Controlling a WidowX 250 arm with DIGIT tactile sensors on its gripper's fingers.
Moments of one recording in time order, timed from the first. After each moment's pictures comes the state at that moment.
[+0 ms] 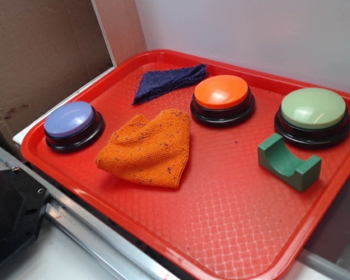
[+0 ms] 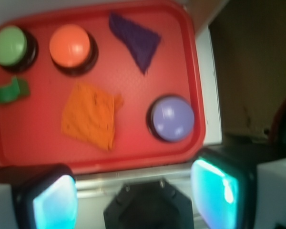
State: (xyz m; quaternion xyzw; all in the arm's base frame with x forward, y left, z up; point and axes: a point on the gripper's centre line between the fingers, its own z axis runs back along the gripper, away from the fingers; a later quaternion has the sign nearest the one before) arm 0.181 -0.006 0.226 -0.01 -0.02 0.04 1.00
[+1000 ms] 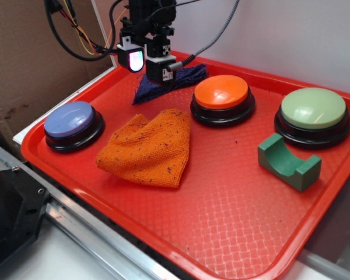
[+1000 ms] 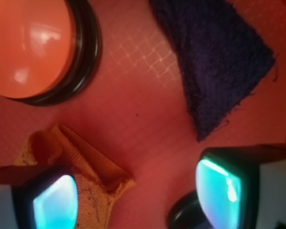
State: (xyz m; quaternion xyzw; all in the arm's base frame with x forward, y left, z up) arm 0.275 -0.020 0.068 -0.05 0.10 -0.08 0.99
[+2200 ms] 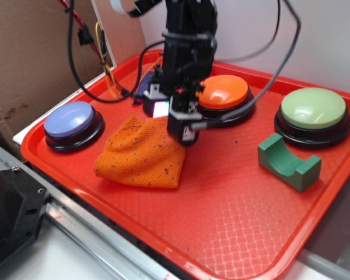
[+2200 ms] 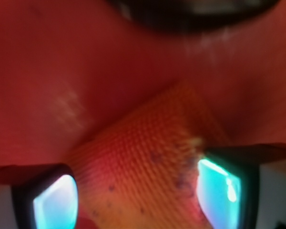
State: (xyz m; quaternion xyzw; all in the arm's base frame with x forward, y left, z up) arm 0.228 -0.087 0.024 -0.04 0.23 -0.14 0.96
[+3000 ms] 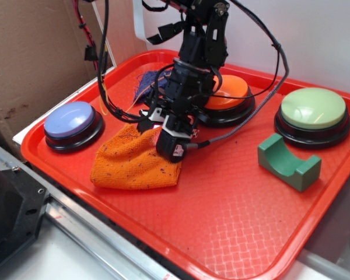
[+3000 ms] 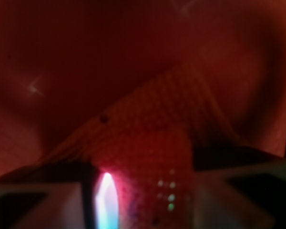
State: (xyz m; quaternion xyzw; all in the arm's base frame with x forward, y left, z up) arm 0.224 -0.079 0.007 0.02 0.31 -0.08 0.95
